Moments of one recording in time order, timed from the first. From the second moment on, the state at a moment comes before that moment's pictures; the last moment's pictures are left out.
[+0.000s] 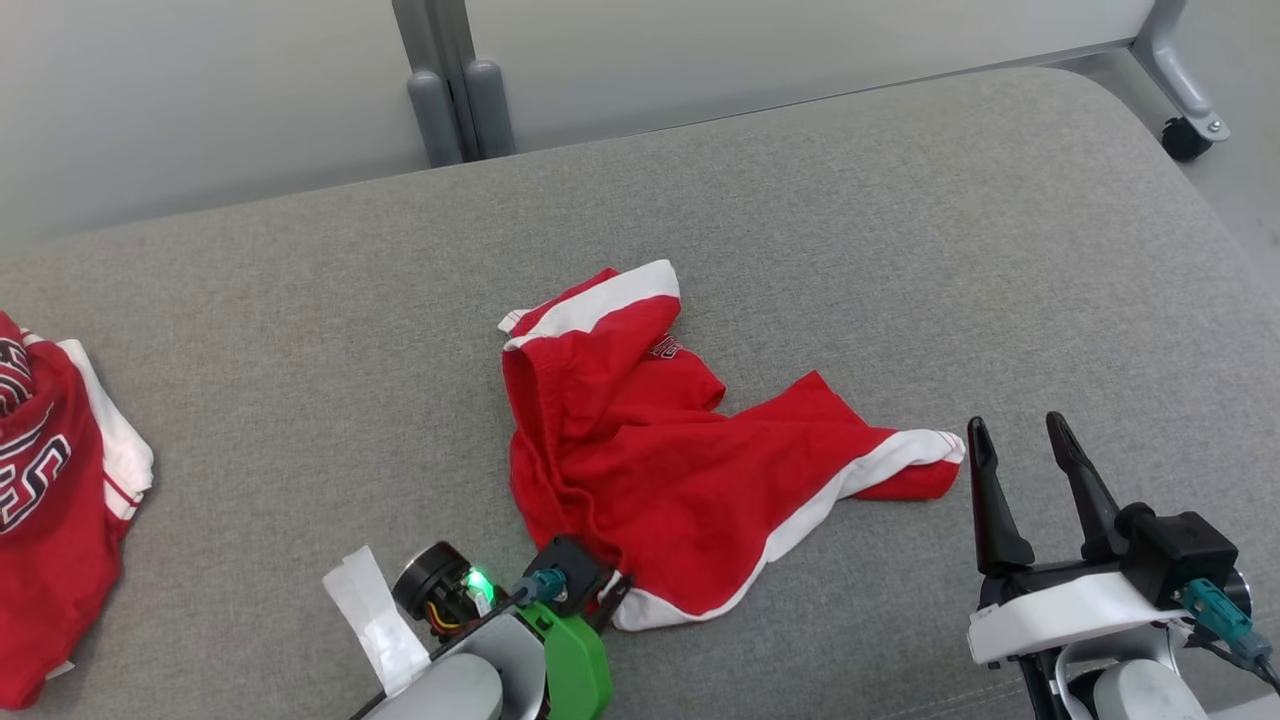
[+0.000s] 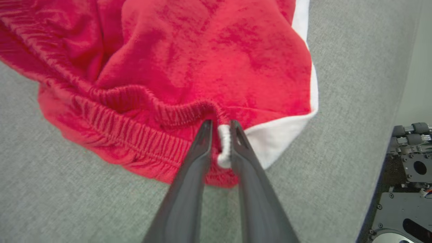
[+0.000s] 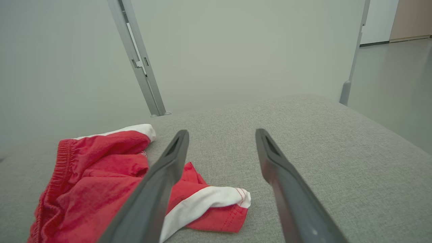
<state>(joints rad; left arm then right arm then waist) -0.46 0.20 -0.97 0.64 -0.43 -0.13 -0.01 -0.01 -0.06 0.02 0.09 0.20 0.13 -0.26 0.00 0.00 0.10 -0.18</state>
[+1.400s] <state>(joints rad) -0.15 0.29 -0.53 0.34 -0.52 0.09 -0.26 0.03 -0.08 0.02 0.10 0.20 0.13 -0.26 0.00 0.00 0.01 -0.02</state>
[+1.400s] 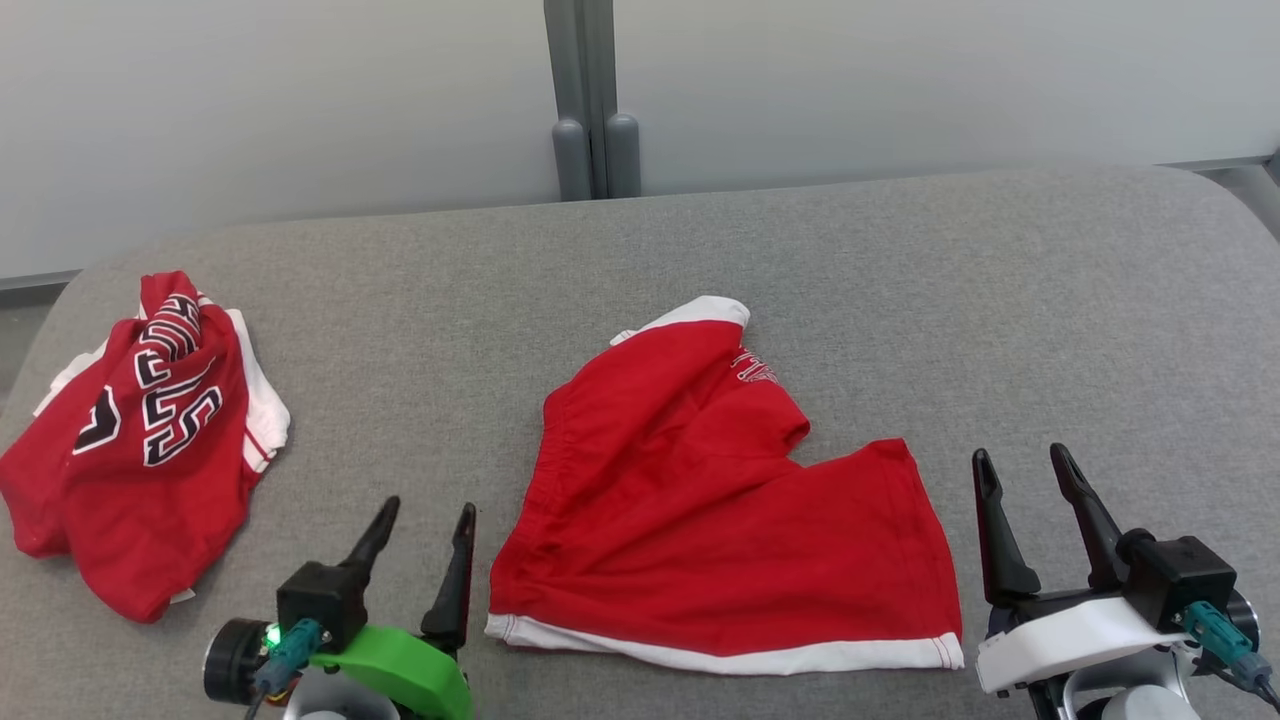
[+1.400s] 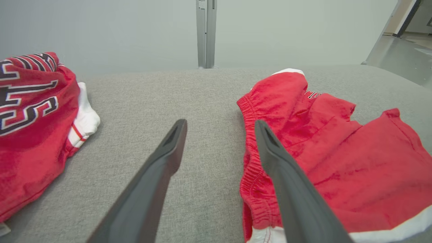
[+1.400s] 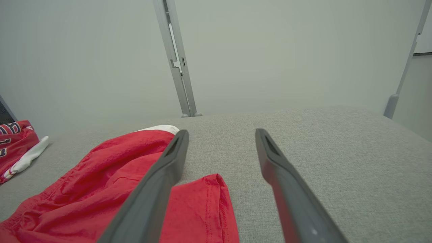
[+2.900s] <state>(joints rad) 0.05 0.17 -0.06 0.19 -0.29 -0.08 -0.26 0.12 -0.10 0.04 0.07 0.18 0.13 -0.26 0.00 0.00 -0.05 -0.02</state>
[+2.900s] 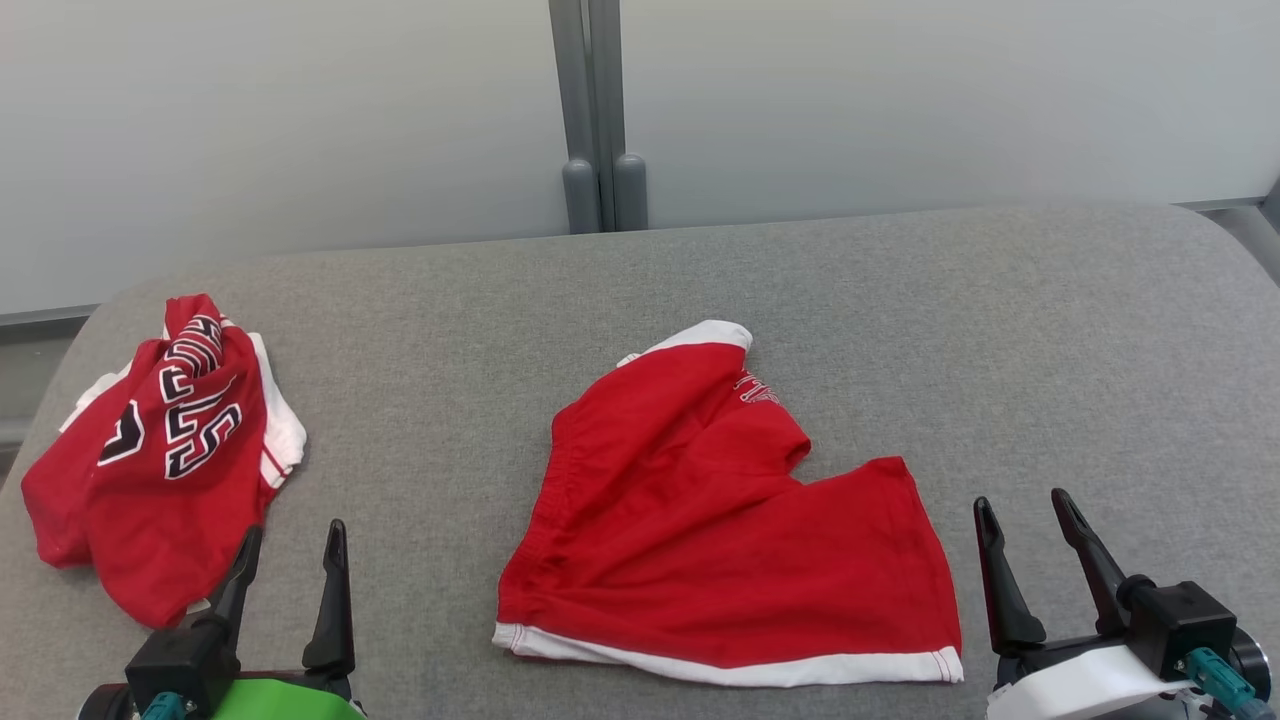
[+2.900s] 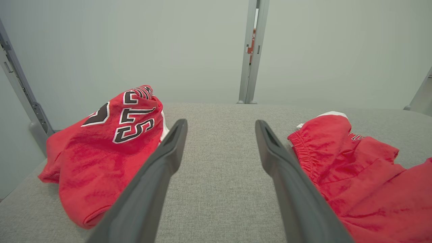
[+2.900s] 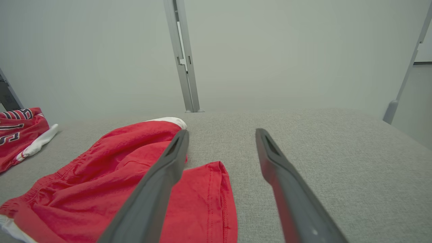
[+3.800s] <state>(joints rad) 0.05 0.19 -0.11 0.21 -0.30 -0.08 -0.25 0.12 -0.10 0.04 0.09 0.18 0.13 -0.25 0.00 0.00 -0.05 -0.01</state>
